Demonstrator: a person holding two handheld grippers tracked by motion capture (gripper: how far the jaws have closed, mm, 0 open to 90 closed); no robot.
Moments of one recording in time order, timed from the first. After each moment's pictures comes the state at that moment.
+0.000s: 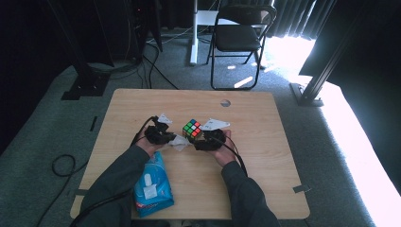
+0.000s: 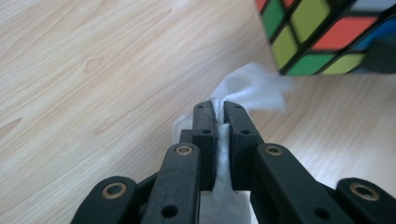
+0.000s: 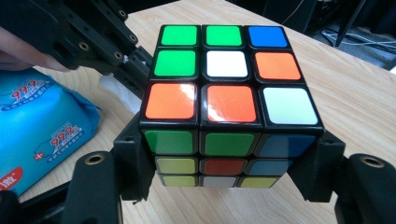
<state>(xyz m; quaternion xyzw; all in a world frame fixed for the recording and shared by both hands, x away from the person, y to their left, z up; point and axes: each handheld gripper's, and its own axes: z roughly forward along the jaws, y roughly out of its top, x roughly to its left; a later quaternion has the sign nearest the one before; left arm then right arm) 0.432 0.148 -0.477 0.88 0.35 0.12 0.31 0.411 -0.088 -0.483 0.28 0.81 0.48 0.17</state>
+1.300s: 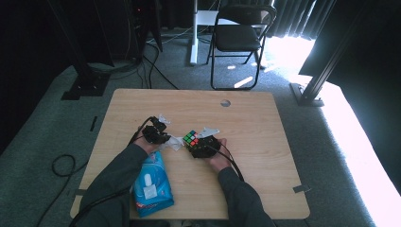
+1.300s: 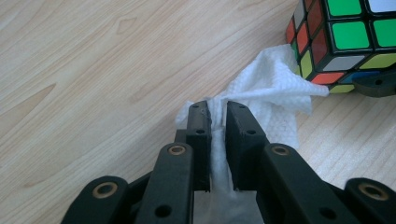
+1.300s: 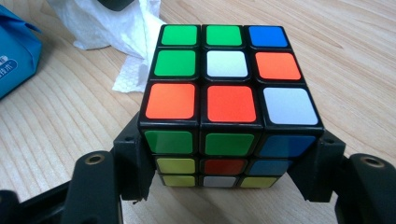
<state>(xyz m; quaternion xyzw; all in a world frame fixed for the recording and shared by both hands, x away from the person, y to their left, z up) 0.443 0.159 -0.490 0.88 0.37 0.14 0.25 0.416 -0.073 -0.537 0.32 0.85 0.39 0.16</state>
